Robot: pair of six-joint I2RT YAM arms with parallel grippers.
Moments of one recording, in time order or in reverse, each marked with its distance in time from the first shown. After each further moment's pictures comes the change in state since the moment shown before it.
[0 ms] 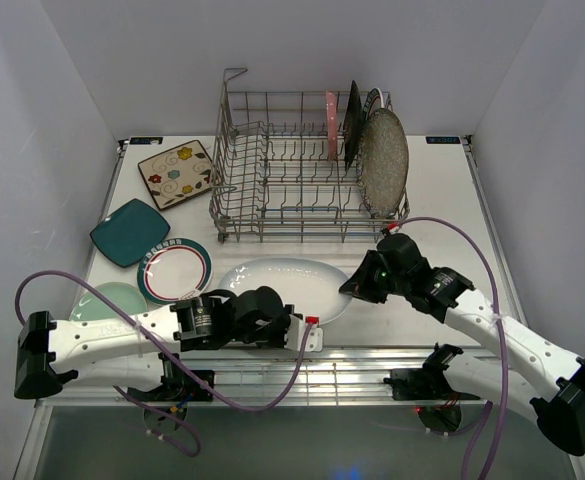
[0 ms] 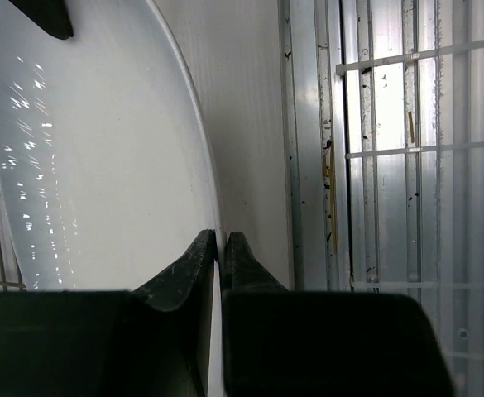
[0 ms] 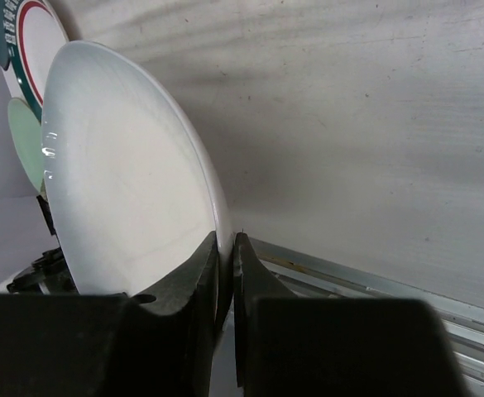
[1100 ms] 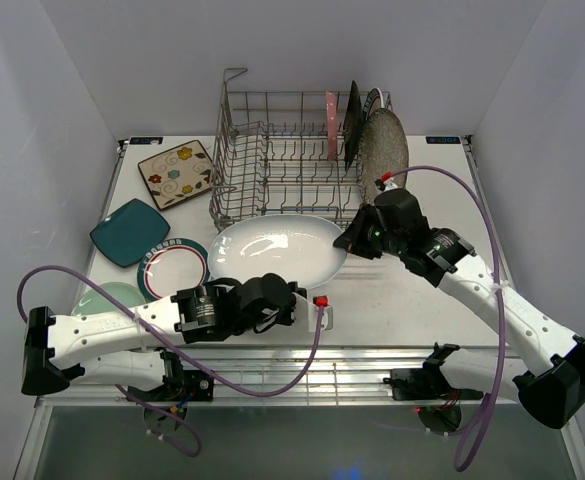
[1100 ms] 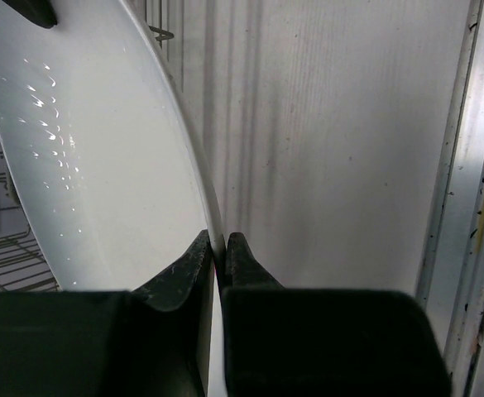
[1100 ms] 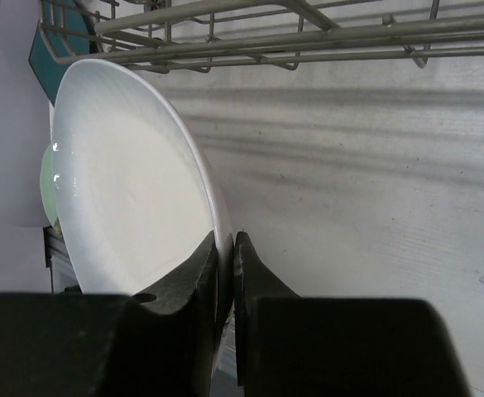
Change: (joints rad) left arm -0.004 0.066 0.193 -0.091 -0.315 0.114; right arm -0.038 0.191 0.379 -0.048 0.060 -0.200
